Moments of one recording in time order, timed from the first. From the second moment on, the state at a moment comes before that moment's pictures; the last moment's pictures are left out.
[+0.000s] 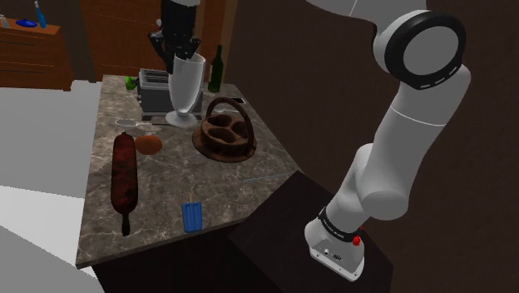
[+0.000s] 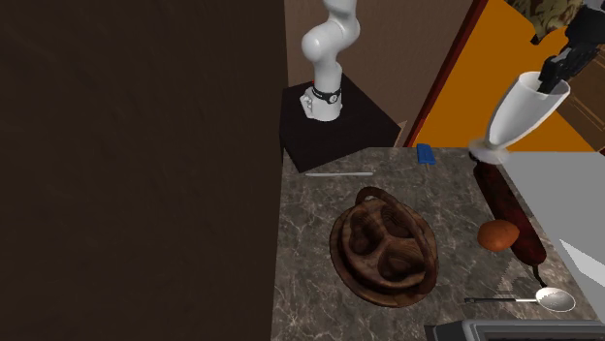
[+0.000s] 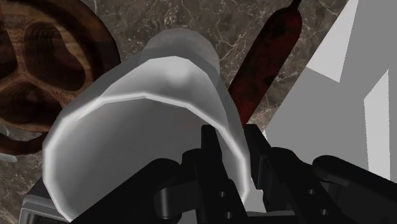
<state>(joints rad) 0.33 0.14 0.05 -1.56 -0.05 1.79 0.42</state>
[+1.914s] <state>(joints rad) 0.33 0.19 0.04 -1.87 -0.06 2.16 0.44</state>
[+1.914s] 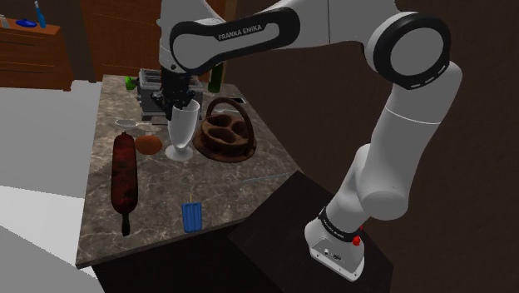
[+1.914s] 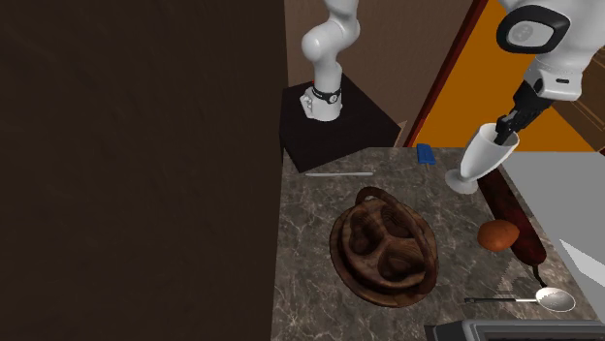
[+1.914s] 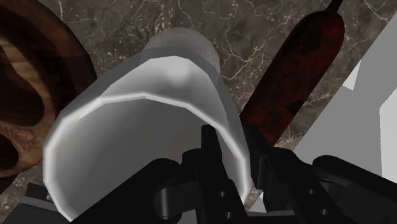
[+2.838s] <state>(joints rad) 0.34 0.28 0.04 -1.96 -0.08 2.33 0.46</state>
